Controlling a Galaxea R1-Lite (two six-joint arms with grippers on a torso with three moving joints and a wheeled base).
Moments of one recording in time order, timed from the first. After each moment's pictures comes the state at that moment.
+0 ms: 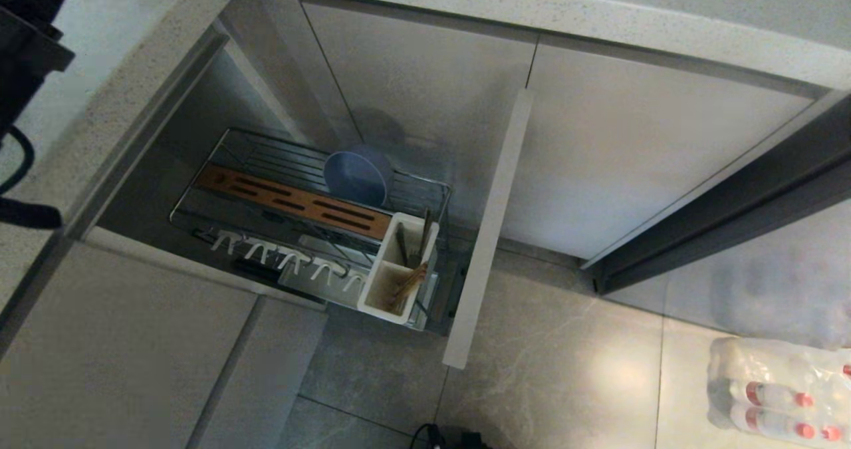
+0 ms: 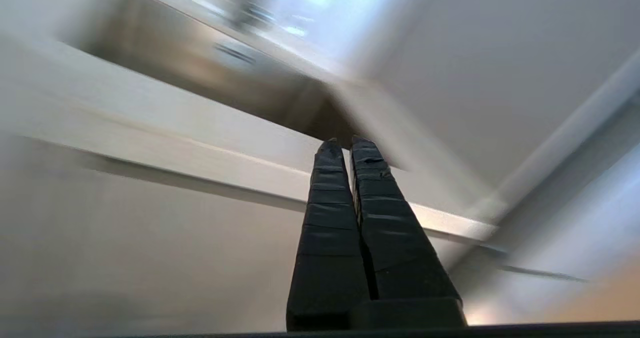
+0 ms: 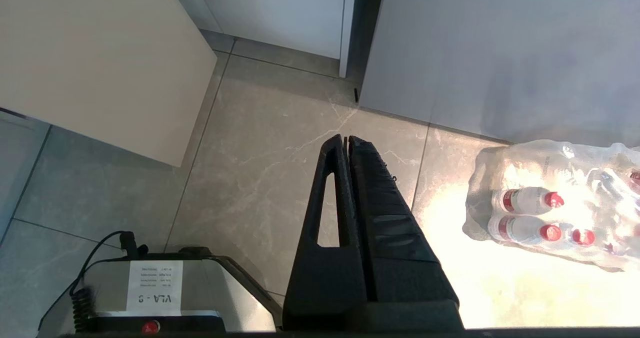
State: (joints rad) left arm -0.18 1.28 -0.82 -1.29 -0.42 -0.49; right arm 0.00 0.00 0.00 0.00 -0.01 0.02
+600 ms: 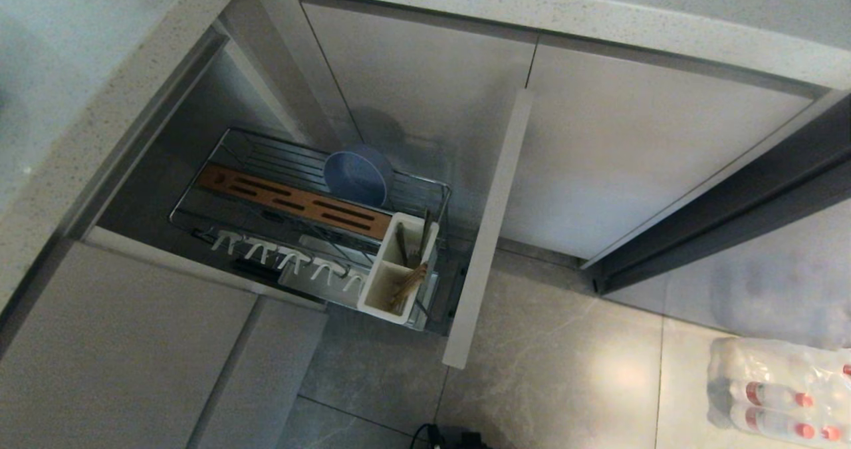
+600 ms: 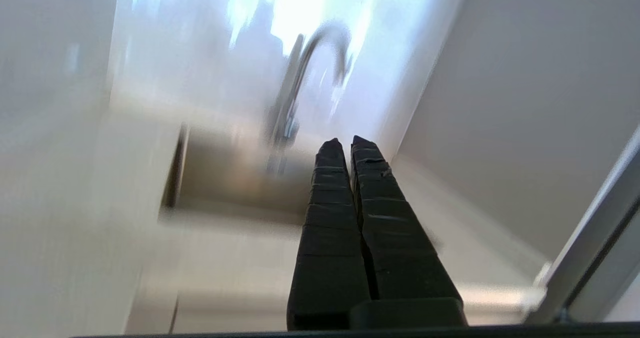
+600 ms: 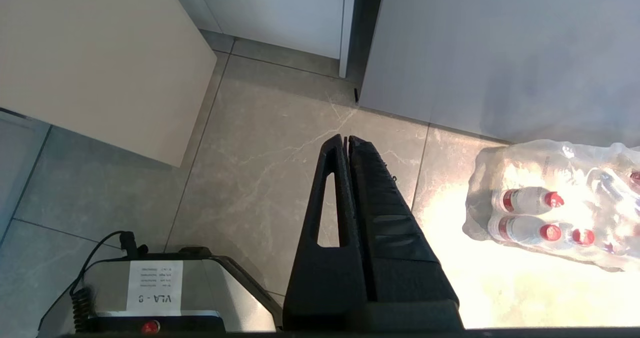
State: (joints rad) left arm -0.05 1.16 -0.93 -1.35 -0.43 -0.49; right arm 0.00 0.00 0.00 0.00 -0.01 0.02
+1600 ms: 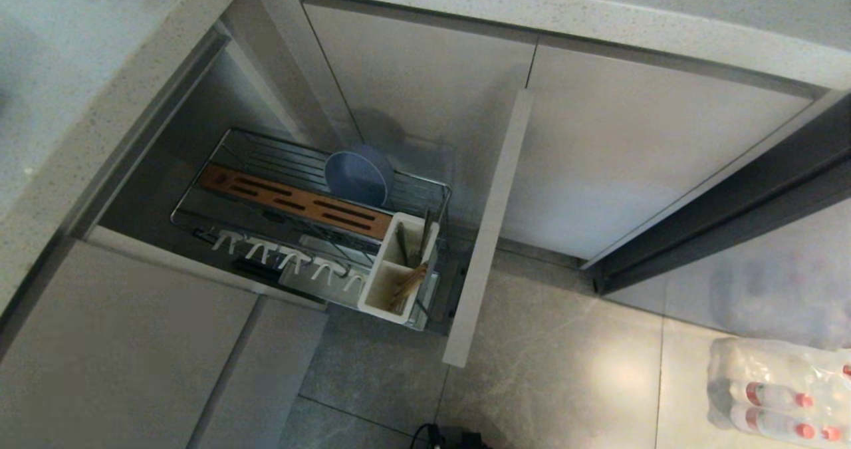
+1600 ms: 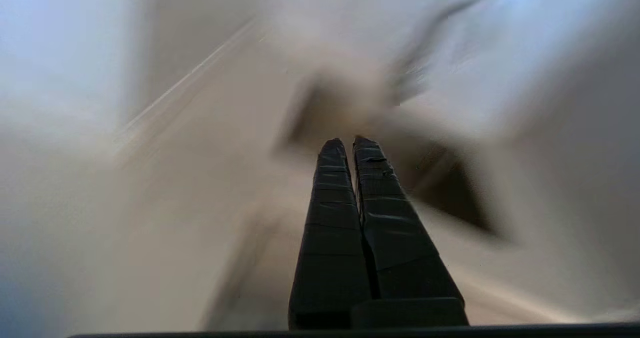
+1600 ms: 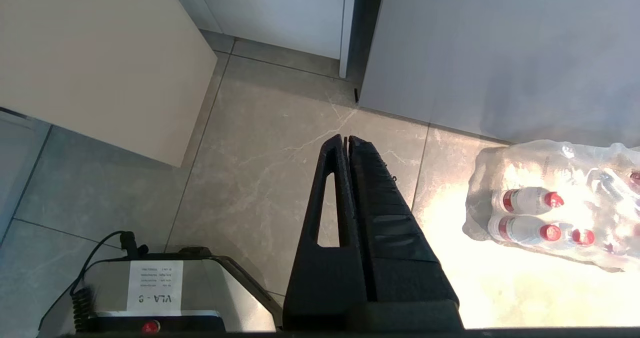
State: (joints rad) left arm 0.09 0.92 -1.47 -0.06 -0.16 -0.42; right arm 0.00 0.00 0.00 0.00 -0.01 0.02
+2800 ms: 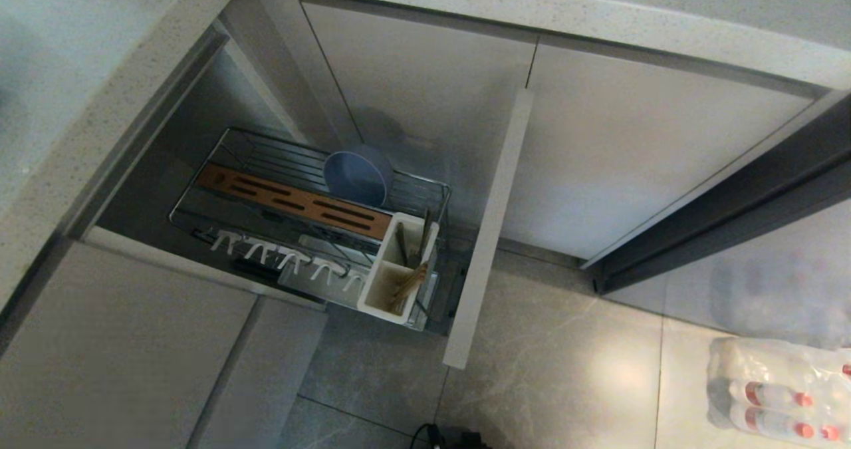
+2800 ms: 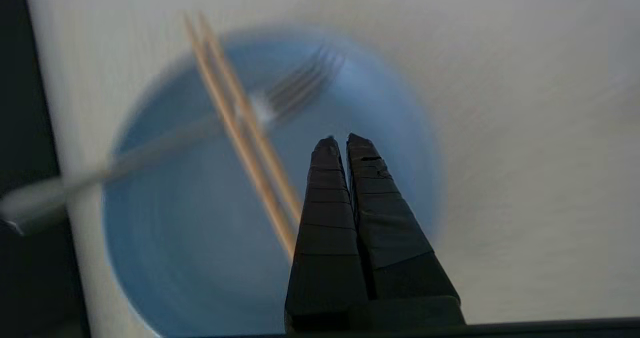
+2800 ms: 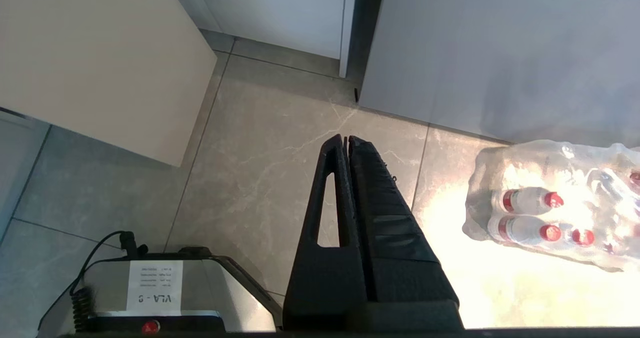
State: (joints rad) left arm 0.23 1.34 -1.84 0.64 0.52 -0.46; right arm 0.00 0.00 0.00 0.00 -0.01 0.02
